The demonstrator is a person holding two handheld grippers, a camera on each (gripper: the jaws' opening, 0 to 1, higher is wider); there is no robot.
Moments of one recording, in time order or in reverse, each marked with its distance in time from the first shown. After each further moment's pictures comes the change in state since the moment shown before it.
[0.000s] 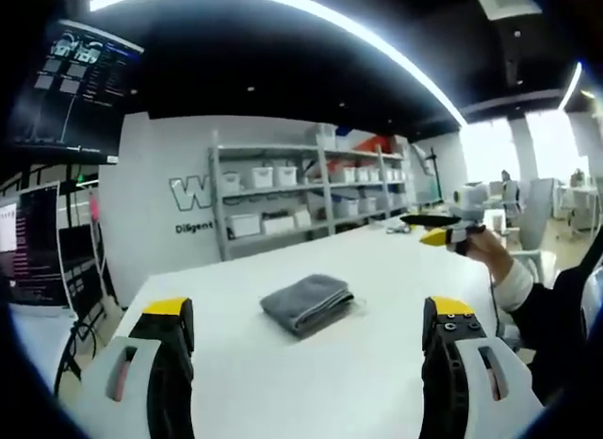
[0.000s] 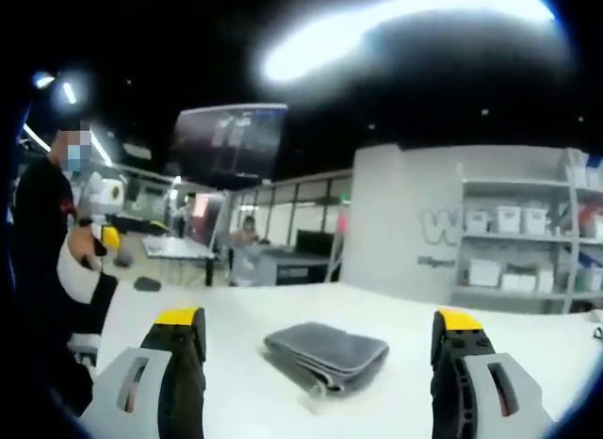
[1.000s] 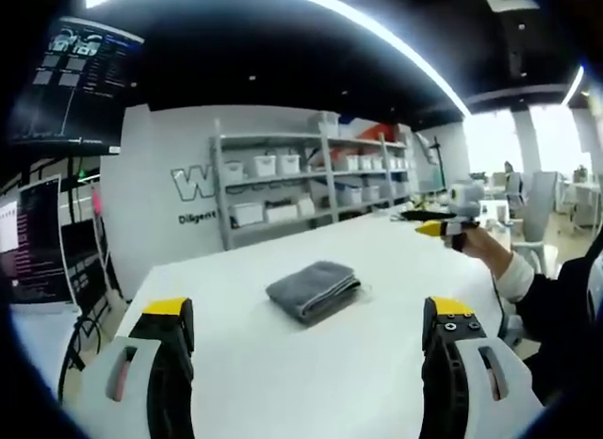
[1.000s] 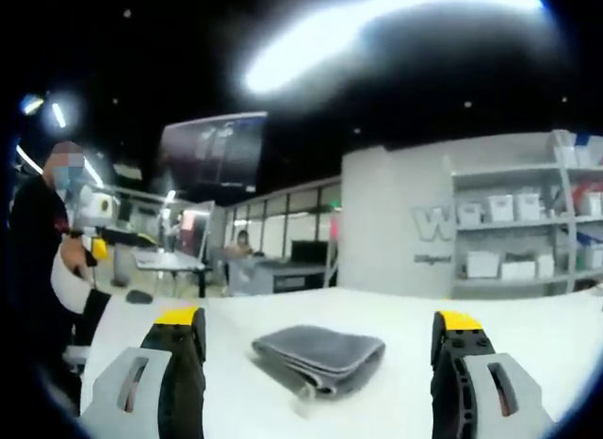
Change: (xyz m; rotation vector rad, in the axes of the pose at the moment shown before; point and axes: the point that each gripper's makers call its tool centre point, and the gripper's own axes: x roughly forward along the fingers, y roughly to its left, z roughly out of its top) left arm 0.003 0.017 -0.011 0.006 0.062 0.009; right arm 0.016 -0.025 -0.020 0.080 -0.031 -0.028
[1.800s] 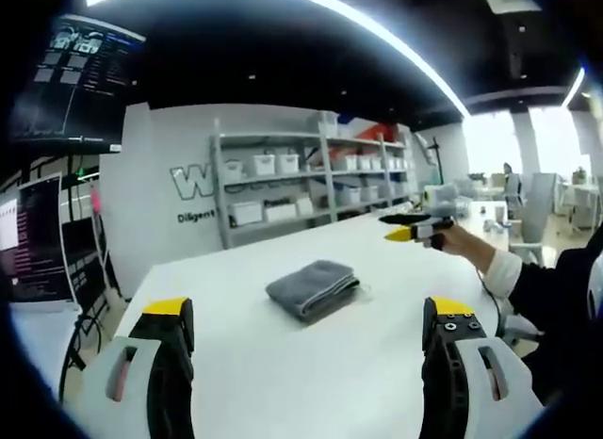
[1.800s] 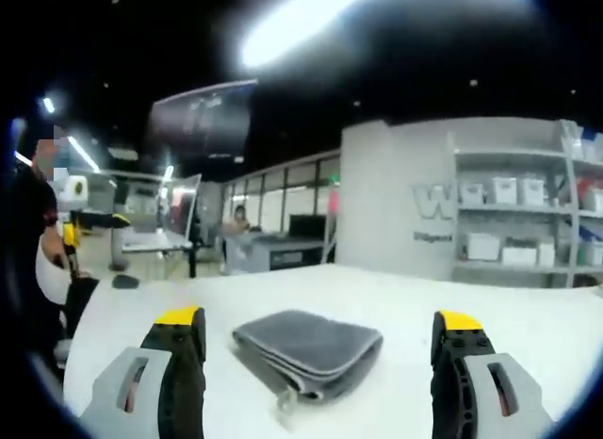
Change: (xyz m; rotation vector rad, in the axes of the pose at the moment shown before) left arm -0.006 0.006 0.003 -0.008 -0.004 0.000; right arm 0.049 -0.022 -0.022 -0.001 0.119 -0.006
